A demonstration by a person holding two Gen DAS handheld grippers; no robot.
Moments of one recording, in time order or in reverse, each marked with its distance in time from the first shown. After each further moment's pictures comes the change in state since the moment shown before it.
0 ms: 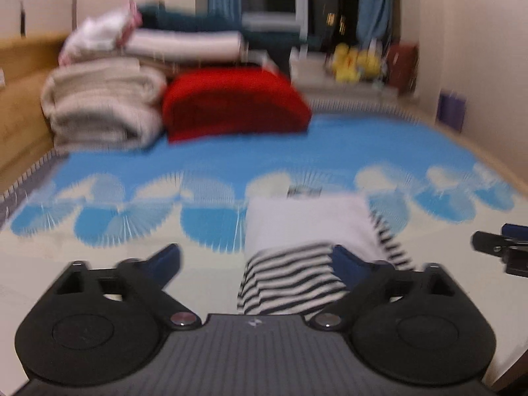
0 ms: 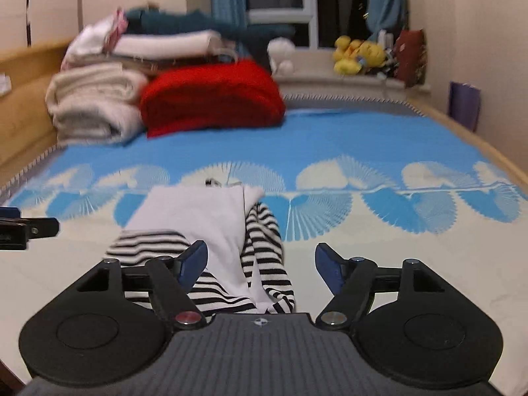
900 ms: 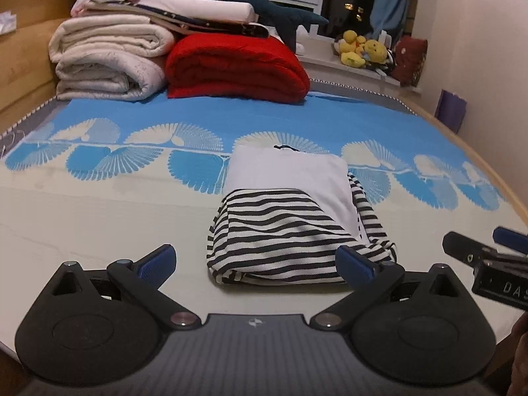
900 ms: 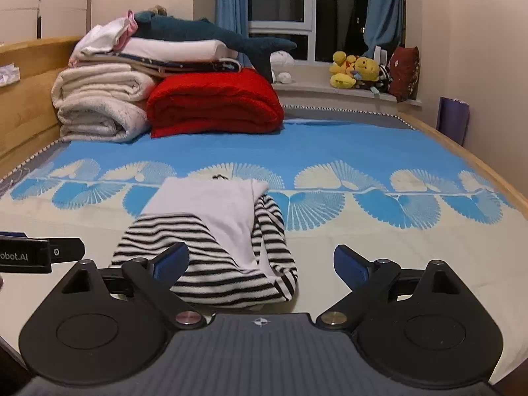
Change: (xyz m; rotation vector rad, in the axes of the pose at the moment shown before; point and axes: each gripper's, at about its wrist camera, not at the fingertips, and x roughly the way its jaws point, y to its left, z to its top) left arm -0.020 -0.024 -0.039 -0.131 0.154 -0.021; right arm -0.036 0.033 -0.030 -0.069 0.010 -0.048
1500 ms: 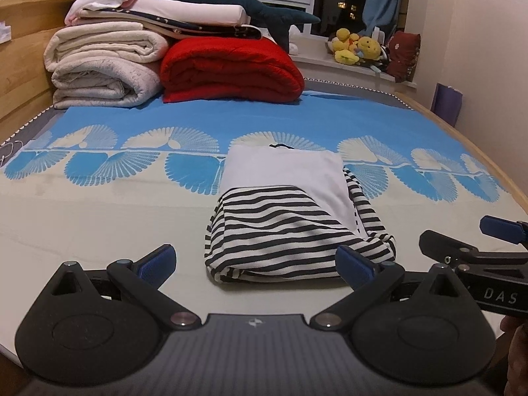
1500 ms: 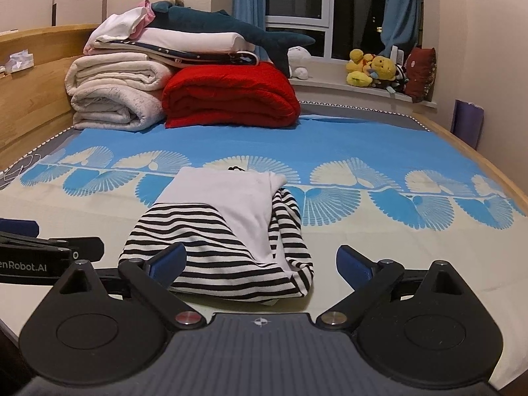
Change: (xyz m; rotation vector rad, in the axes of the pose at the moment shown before) left arm 0.000 -0.003 -0.006 0.031 -0.005 -0.005; right arm 0.003 0.016 -0.004 -0.048 0.014 0.043
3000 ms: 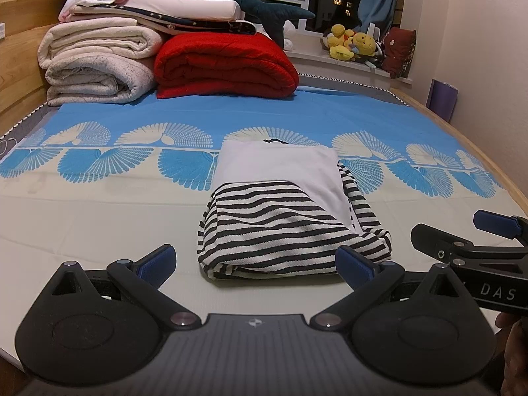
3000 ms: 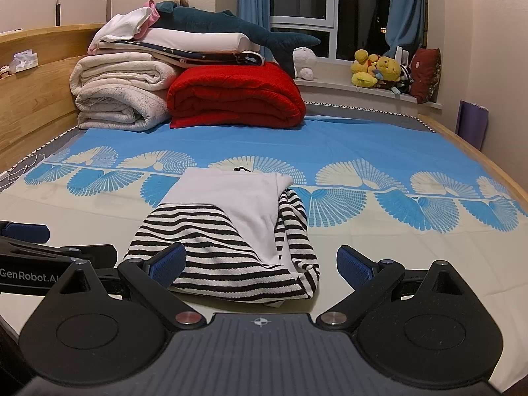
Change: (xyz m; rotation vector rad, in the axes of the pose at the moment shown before) left arm 0.003 -0.003 -0.002 0.007 0.017 -0.020; right arm 0.001 0.003 0.001 0.001 0.000 0.013
